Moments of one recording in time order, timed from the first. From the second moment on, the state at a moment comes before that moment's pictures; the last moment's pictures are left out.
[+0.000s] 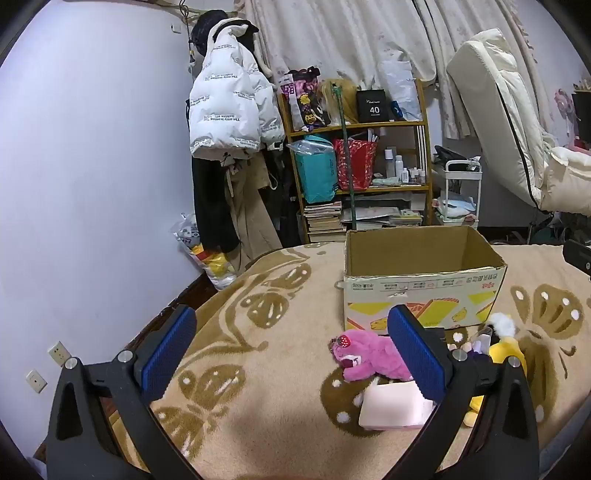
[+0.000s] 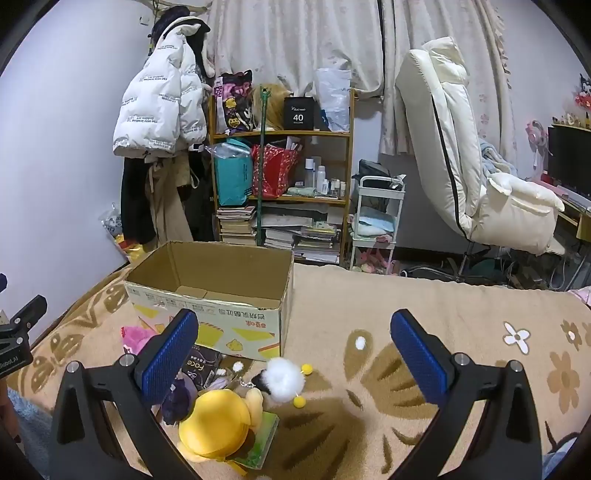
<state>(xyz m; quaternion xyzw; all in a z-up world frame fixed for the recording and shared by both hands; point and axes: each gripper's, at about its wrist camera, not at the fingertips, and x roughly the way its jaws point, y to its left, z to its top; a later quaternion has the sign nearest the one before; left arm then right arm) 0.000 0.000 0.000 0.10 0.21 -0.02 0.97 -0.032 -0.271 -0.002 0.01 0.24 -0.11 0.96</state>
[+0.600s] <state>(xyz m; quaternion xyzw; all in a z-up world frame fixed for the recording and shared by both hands) 0.002 0.000 0.000 0.09 0.22 -0.02 0.97 -0.033 -0.272 0.000 0.01 0.23 -0.11 0.97</state>
